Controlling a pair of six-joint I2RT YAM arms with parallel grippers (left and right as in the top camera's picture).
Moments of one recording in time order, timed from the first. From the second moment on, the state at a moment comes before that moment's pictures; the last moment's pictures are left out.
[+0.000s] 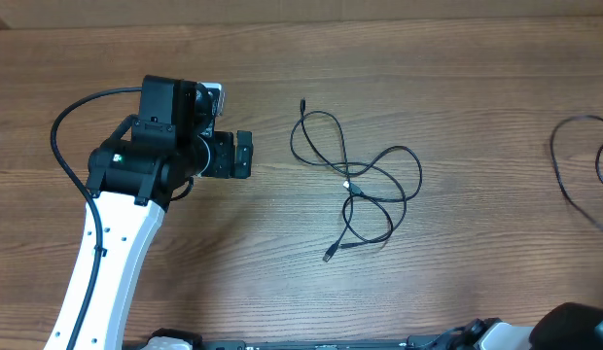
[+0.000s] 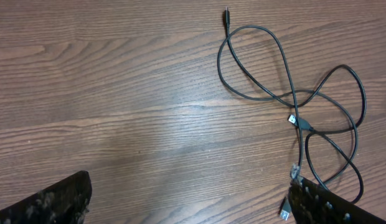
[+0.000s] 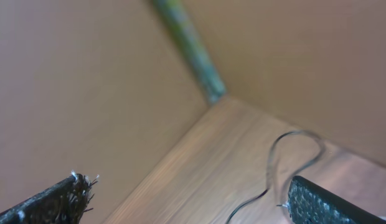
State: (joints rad) left arm -0.19 1.35 1.39 -1.04 0.11 -0.13; right arm -0.80 1.52 1.81 -0.68 -0.29 0.38
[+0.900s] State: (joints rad) left arm -0.19 1.35 1.39 -1.04 0.11 -0.13; right arm -0.23 1.50 1.75 -1.10 -0.38 0.16
